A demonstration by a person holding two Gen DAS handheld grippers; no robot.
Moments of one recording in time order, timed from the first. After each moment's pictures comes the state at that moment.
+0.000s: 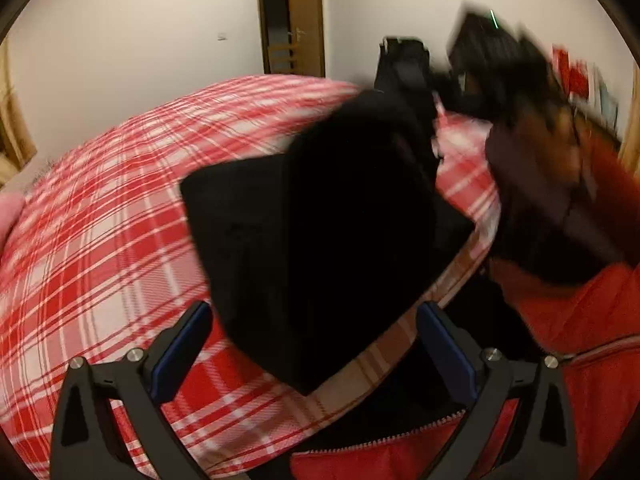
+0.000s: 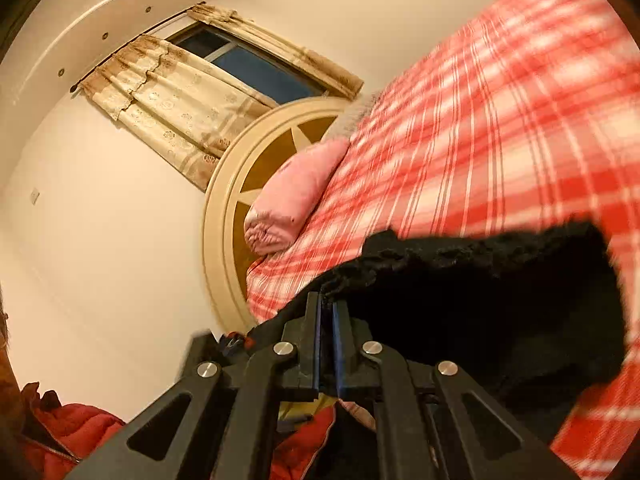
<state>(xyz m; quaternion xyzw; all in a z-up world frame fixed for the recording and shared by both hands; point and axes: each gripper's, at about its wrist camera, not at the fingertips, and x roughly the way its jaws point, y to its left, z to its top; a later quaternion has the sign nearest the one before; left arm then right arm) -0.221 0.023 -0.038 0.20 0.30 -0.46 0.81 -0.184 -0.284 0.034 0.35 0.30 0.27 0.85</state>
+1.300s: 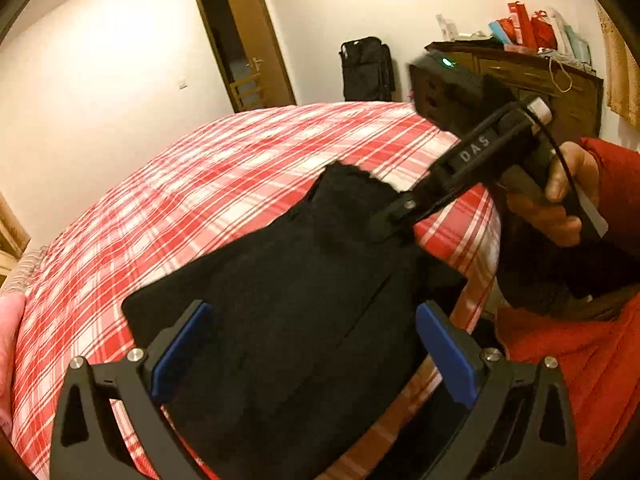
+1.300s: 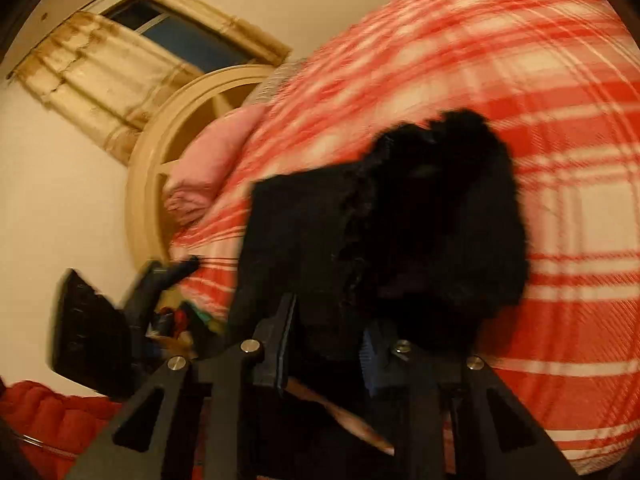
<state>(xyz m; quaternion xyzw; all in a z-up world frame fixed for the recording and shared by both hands) -0.247 -0.073 -0.008 0.27 0.21 -0.50 0.80 -0.188 -0.283 -0.031 0.35 0.40 0.23 0.82</state>
